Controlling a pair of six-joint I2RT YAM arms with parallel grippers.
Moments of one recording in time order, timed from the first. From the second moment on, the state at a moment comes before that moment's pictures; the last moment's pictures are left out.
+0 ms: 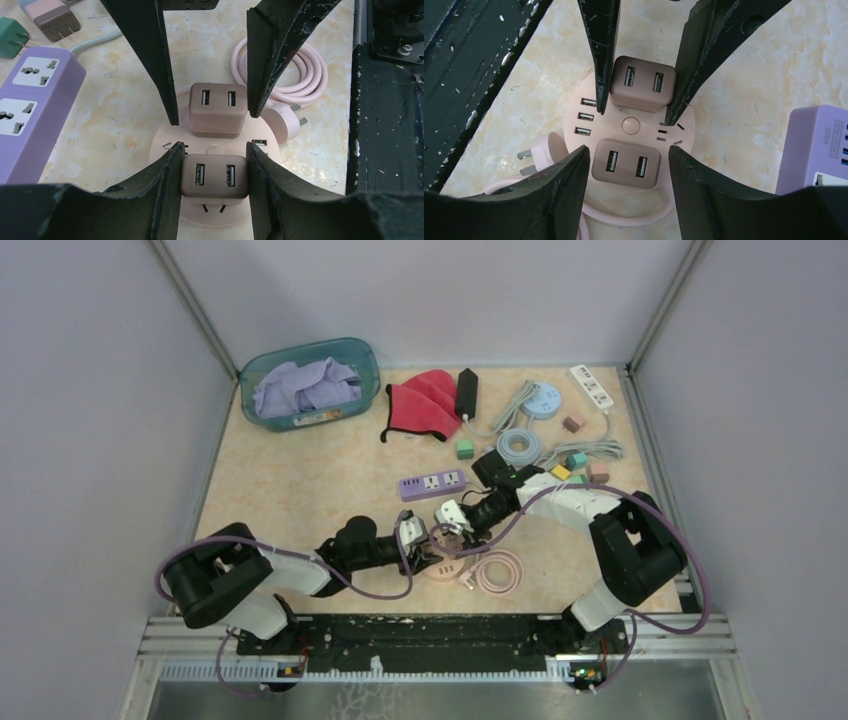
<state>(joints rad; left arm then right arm) -0.94 1.47 0.27 0.97 0.33 0.08 0.60 1.55 0.90 -0.64 -0.92 -1.37</state>
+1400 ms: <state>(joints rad) -0.94 1.44 0.25 0.96 0.28 0.10 0.56 1.54 0.87 -0.55 -0.96 -1.29</state>
